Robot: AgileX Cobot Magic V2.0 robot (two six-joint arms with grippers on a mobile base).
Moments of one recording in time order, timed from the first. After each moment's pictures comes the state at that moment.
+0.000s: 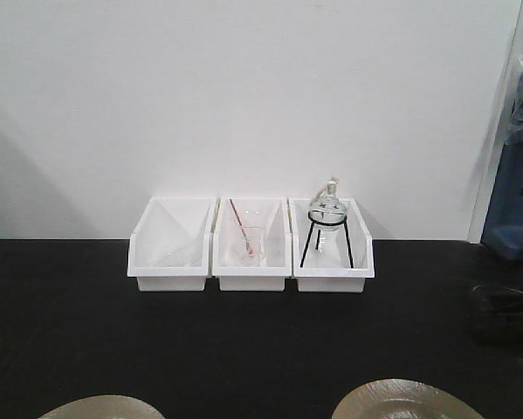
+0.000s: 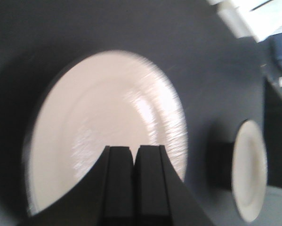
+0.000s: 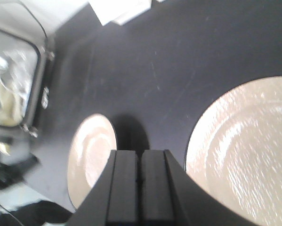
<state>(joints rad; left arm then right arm) 0.50 1.39 -0.71 -1.09 1.01 0.72 -0.35 1.39 -1.02 1.12 1.15 -0.63</state>
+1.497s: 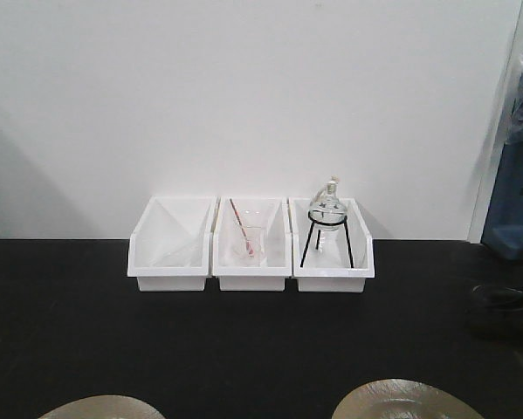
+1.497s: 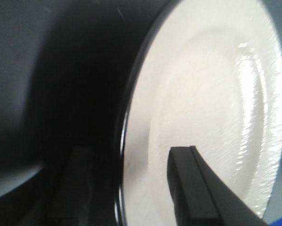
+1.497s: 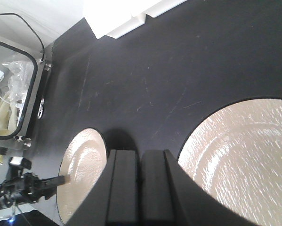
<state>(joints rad) 0.44 1.70 -0.68 -1.08 0.90 0.97 -0.35 1.44 -1.02 1.16 1.10 -0.71</state>
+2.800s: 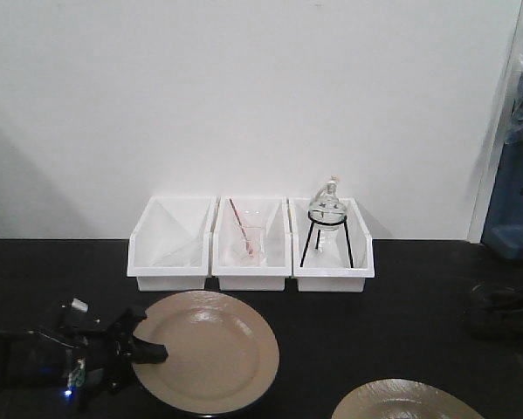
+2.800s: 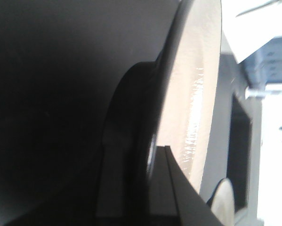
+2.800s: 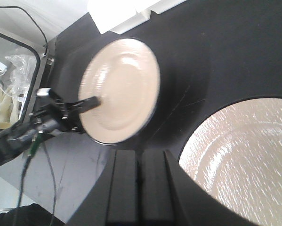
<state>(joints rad) -0.07 2.04 -1.18 -1.63 0.71 0.82 -0.35 1.44 -1.02 1.16 1.12 -0.73</state>
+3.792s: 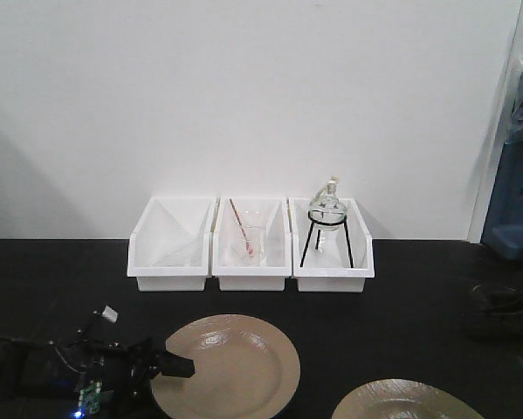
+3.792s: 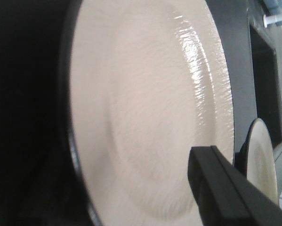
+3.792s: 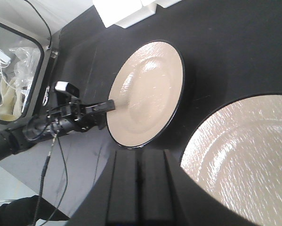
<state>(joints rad) -0.07 2.08 -1.20 -1.50 0.81 1.00 -0.35 1.44 -1.02 1.16 1.14 -0.75</state>
